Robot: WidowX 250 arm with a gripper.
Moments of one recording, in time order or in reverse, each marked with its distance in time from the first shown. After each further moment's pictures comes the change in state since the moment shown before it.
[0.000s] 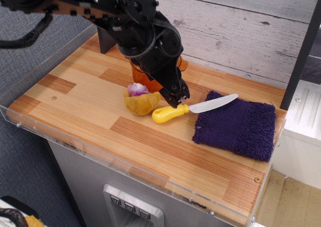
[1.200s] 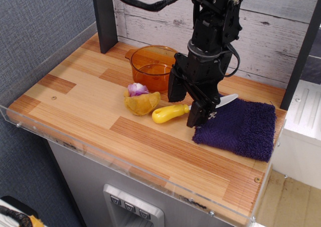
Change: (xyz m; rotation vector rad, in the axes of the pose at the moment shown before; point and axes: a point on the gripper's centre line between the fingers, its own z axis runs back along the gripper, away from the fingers) arm 0.005 -0.023 -0.064 -0.123 0.586 -0.122
